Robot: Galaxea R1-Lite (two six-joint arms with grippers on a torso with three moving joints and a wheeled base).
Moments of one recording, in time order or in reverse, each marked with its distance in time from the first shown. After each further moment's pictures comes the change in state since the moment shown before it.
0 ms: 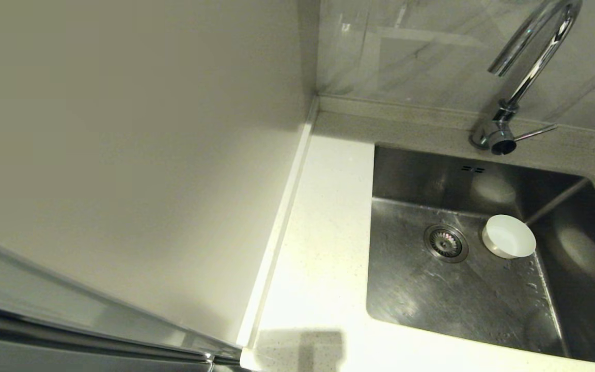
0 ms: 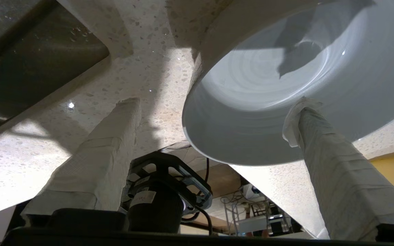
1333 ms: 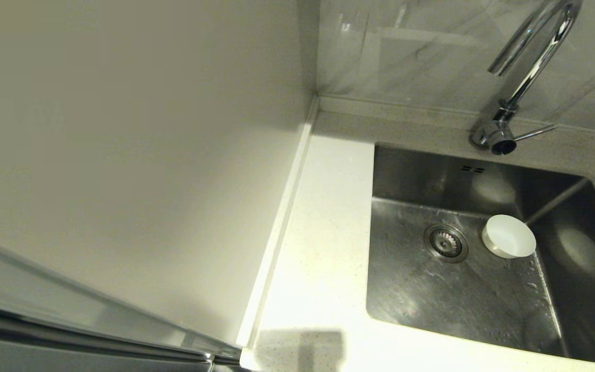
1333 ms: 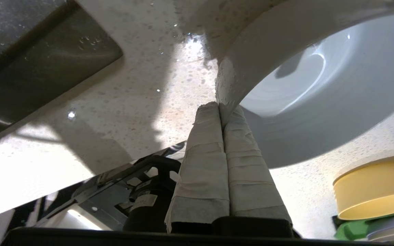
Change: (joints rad) left arm 0.000 0.000 0.000 0.000 0.000 0.000; right arm -0.011 -0.035 -0.008 0.000 0.030 -0.014
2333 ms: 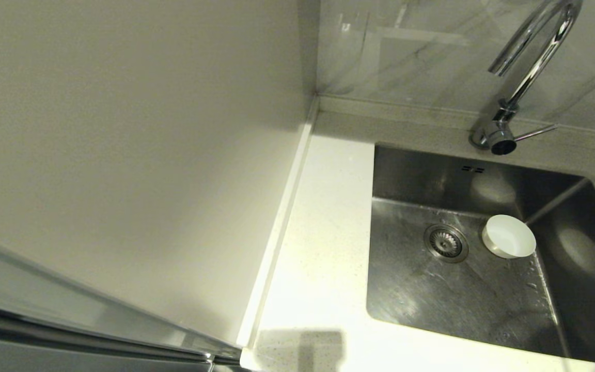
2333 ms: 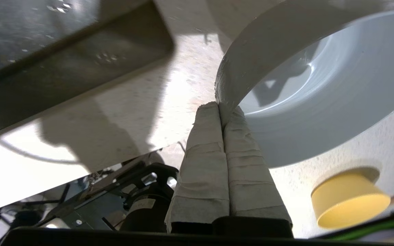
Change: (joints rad) left arm 0.000 0.000 0.000 0.000 0.000 0.000; right arm 0.036 -0.213 0.005 0.002 0.044 -0.046
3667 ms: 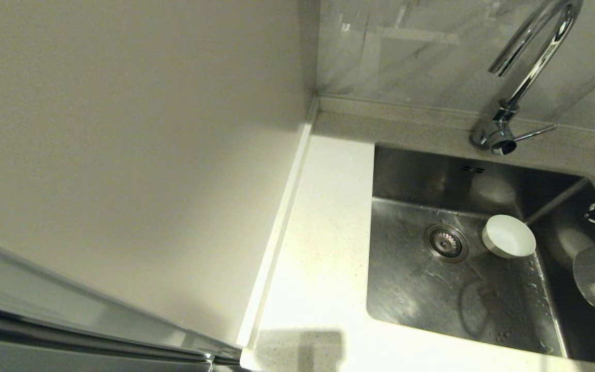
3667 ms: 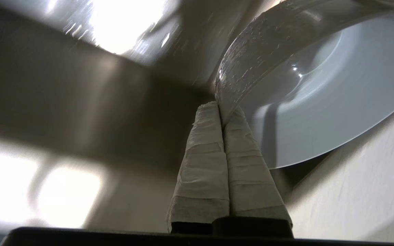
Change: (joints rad) left arm 0.000 0.000 0.000 0.000 0.001 0.000; right arm 0.872 -0.140 0.304 -0.474 -0.202 0.005
